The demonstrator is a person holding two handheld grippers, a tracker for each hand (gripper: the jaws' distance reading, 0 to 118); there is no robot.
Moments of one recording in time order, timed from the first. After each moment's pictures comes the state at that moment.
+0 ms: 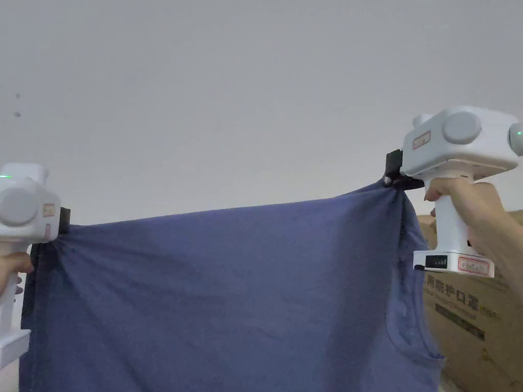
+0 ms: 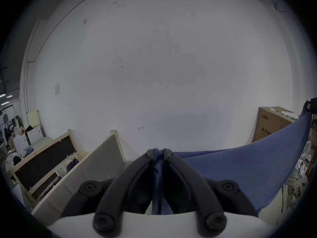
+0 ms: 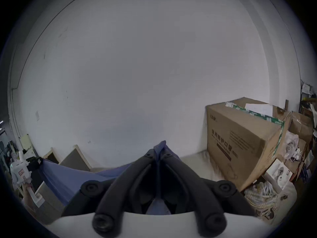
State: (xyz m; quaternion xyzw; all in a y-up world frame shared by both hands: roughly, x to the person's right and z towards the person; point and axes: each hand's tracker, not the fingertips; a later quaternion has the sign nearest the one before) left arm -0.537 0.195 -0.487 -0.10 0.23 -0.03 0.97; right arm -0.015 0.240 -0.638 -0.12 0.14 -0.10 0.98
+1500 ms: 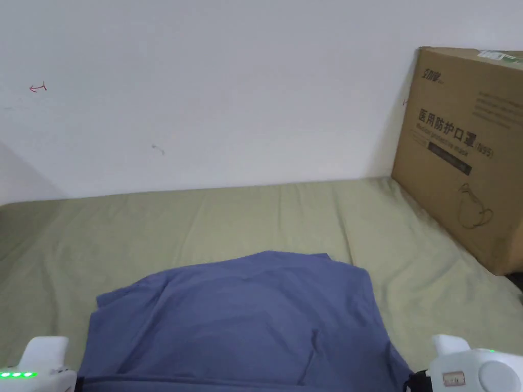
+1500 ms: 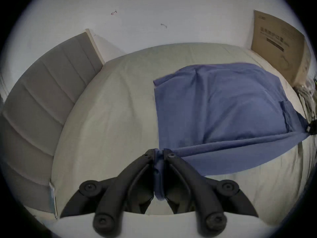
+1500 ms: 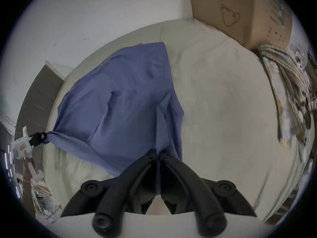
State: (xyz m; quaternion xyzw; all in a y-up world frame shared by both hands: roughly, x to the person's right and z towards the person) left arm -0.509 -0.259 -0.360 -0.43 0.17 -0.02 0.89; right arm 0.048 -0.279 -0.477 -0.52 0.13 -0.07 0.84
